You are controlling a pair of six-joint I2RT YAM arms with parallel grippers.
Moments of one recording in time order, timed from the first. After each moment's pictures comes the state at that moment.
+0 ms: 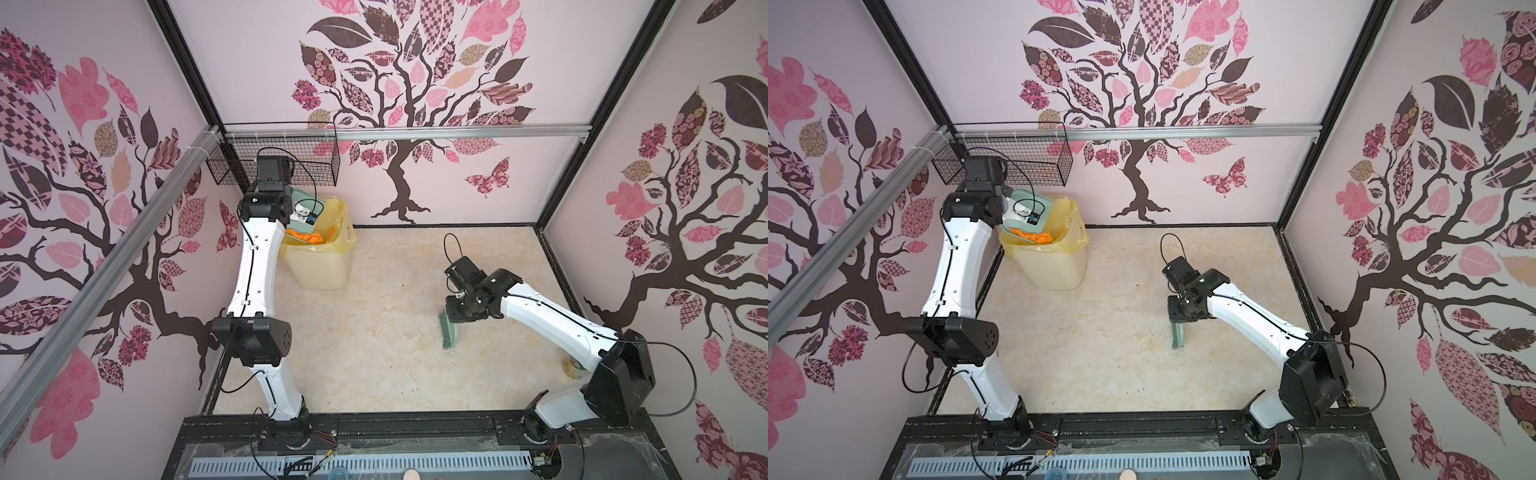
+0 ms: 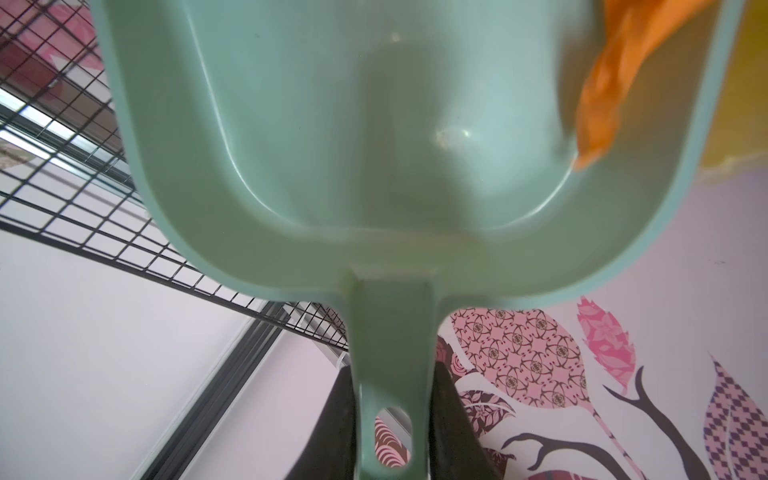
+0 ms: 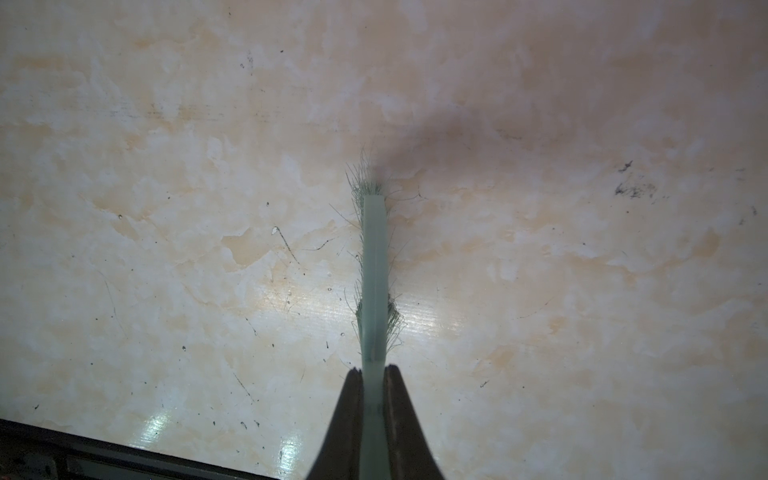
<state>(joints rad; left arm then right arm) 0.00 1.85 2.22 -0.96 -0.54 2.08 0.62 1.47 1.22 -0.98 0.06 0.53</state>
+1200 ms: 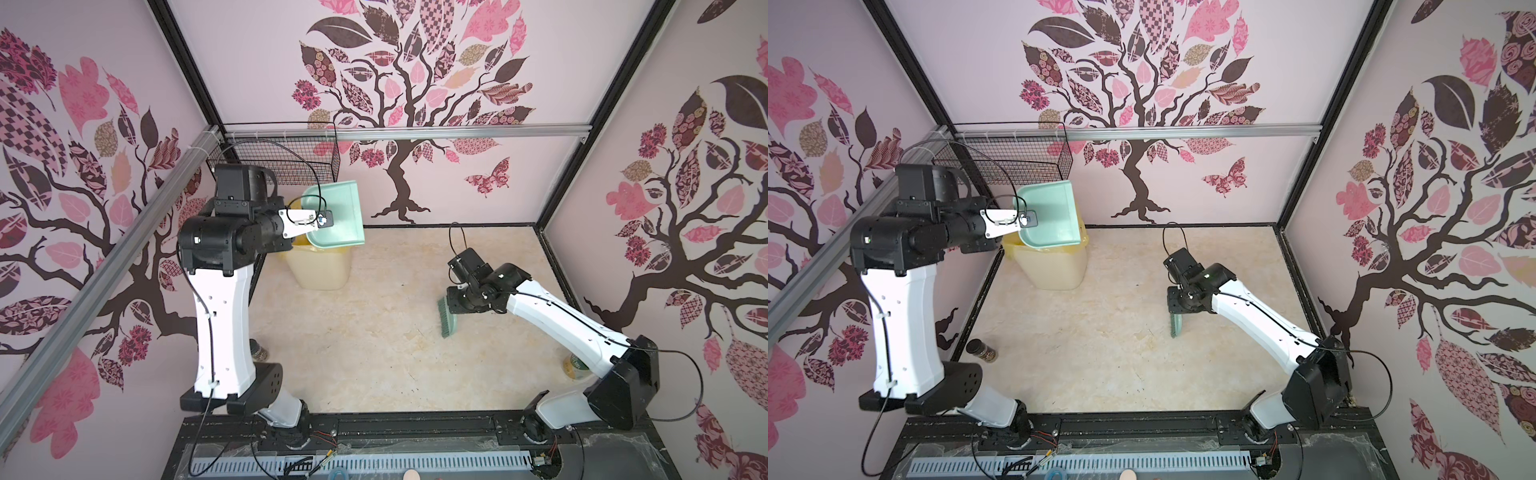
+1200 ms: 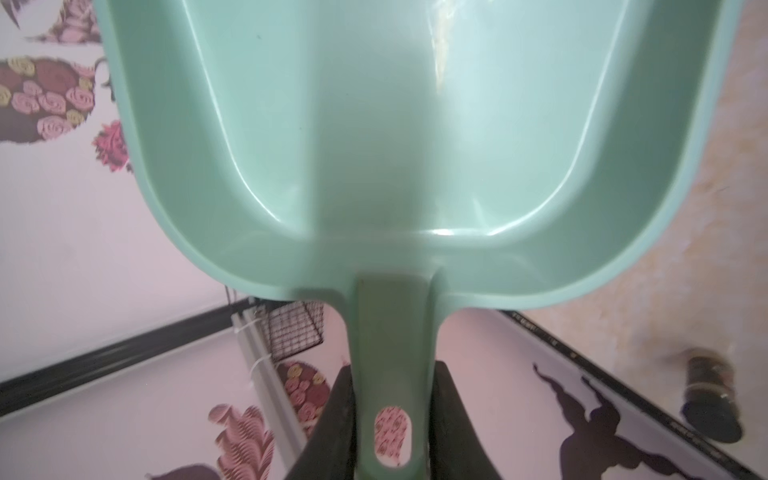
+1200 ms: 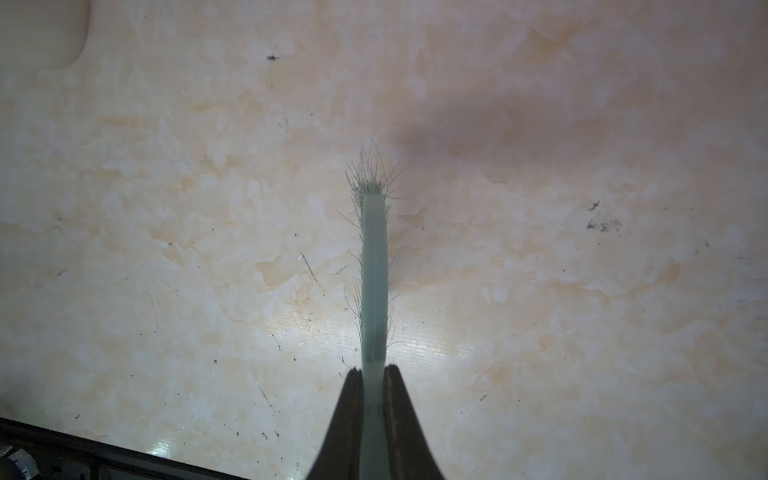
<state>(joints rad) -0.15 1.50 2.31 -1.52 -0.05 1.36 0.62 1.45 1.36 -1.00 0.10 0.53</state>
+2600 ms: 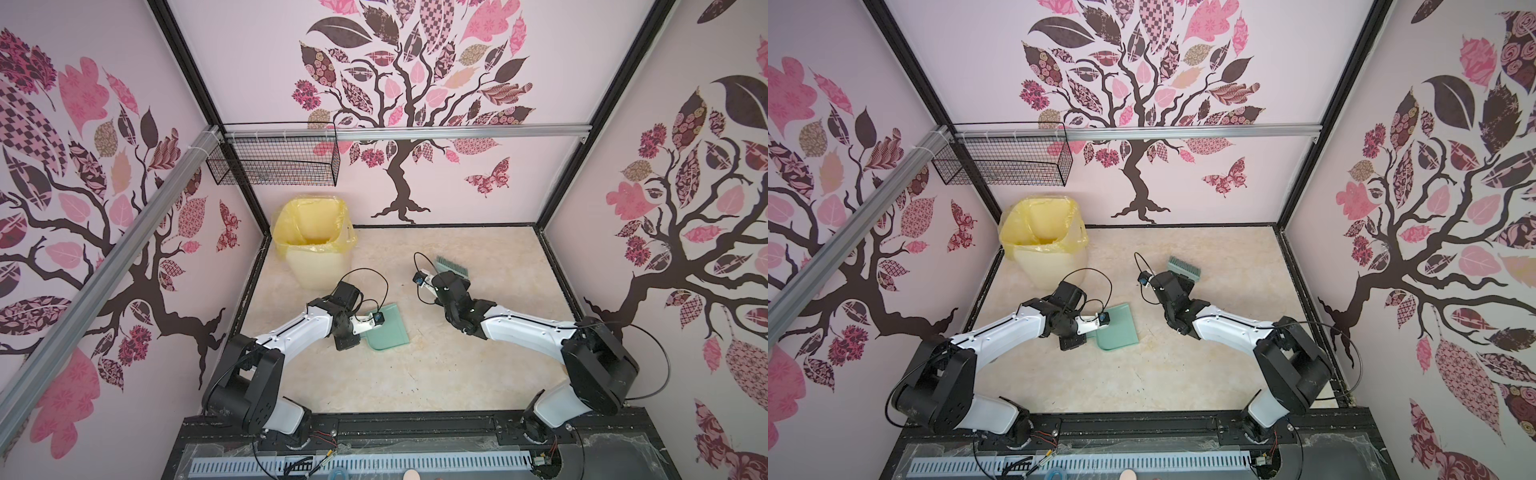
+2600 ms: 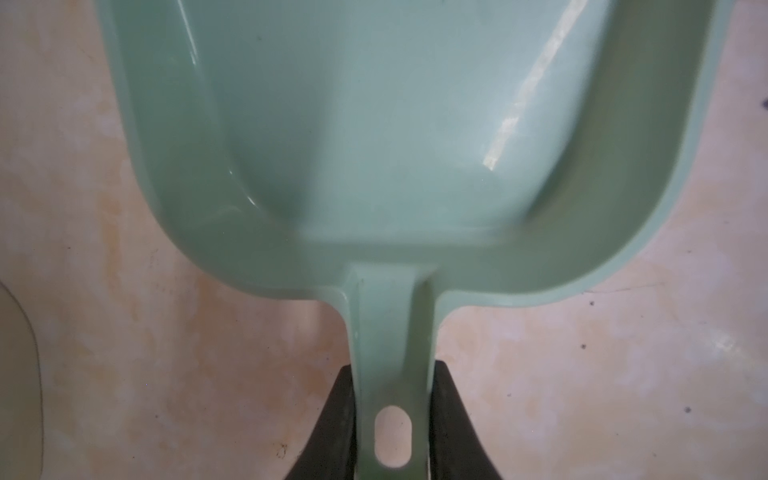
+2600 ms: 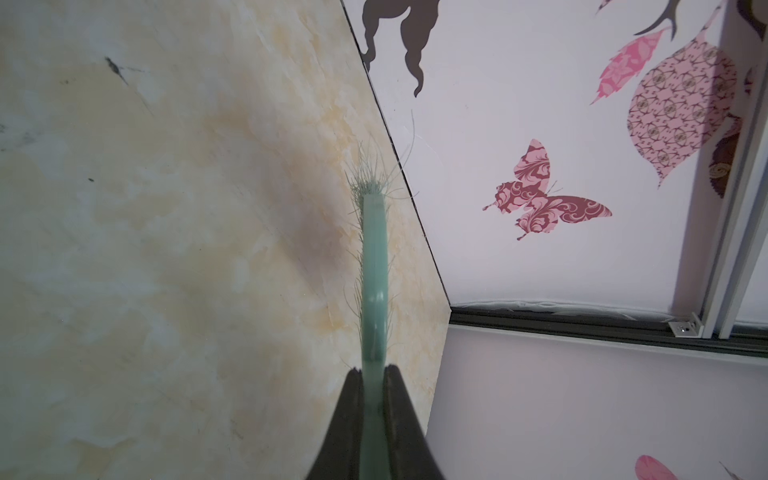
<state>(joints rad) -0.42 1.48 0.81 -0.64 0.08 0.89 0.73 1.60 0.88 0.11 0.74 -0.80</state>
